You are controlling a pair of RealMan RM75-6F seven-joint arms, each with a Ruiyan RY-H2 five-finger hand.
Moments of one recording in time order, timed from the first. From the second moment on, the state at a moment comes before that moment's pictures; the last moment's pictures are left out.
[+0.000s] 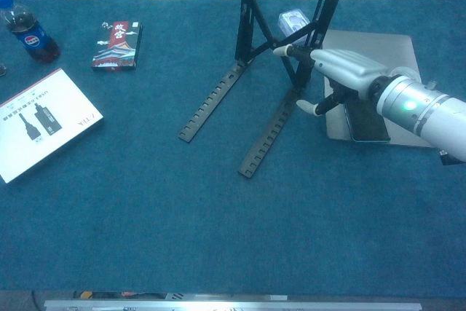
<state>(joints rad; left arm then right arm) -0.13 -0.99 -0.04 -1.62 1.51 1.44 -0.02 0.69 -1.44 0.08 -1.56 -1.24 0.88 -0.04</state>
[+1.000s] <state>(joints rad) -0.14 -0.99 -0.04 -1.62 1.48 1.41 -0.01 0.59 -1.23 0.11 -1.83 -1.56 1.19 0.07</state>
